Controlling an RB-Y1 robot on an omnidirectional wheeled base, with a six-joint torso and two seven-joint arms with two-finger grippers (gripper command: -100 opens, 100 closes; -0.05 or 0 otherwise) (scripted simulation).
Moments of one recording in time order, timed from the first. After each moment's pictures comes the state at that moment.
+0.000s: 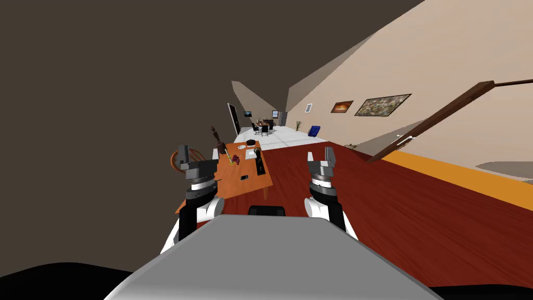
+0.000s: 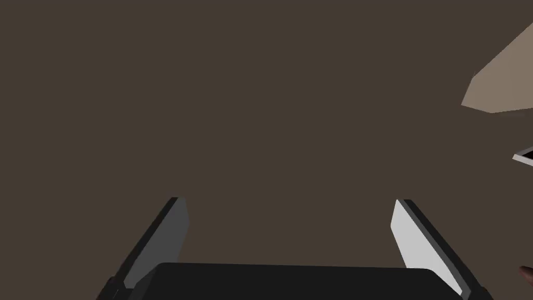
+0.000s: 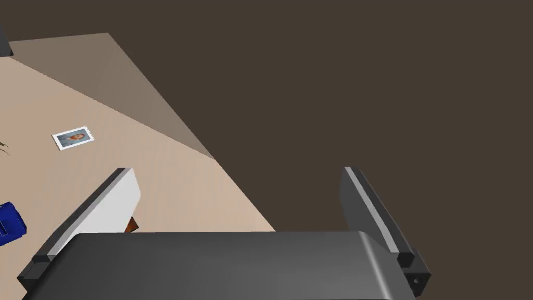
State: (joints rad) left arm 0.54 0.04 0.07 -2.37 0.09 -0.62 0.11; right arm 0.52 0.02 0.05 -2.35 0.05 -0.47 -0.06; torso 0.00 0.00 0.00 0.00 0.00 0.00
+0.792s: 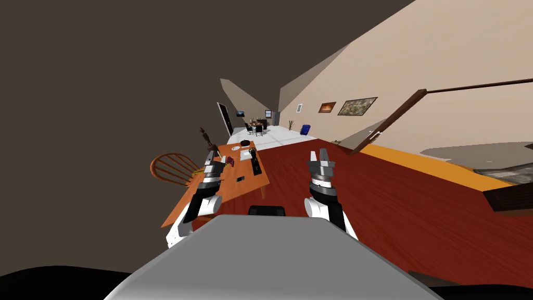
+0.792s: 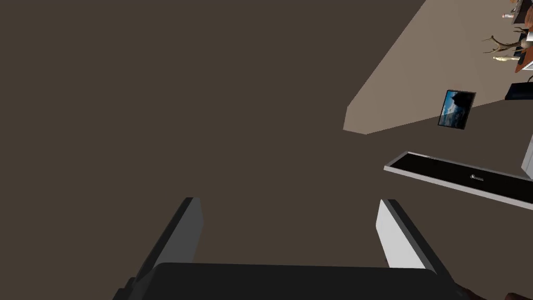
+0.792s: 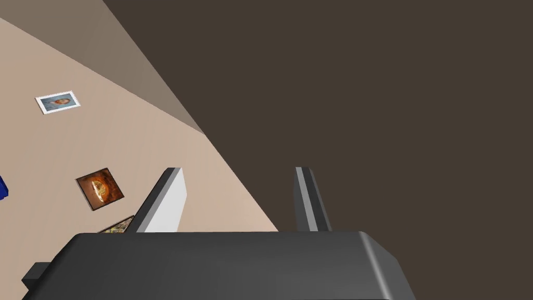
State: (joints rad) left arm 0.46 0.19 0.12 -2.16 0.16 -0.42 0.11; right arm 0.52 0.02 0.05 -2.35 0.05 -0.47 -0.06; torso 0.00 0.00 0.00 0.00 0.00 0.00
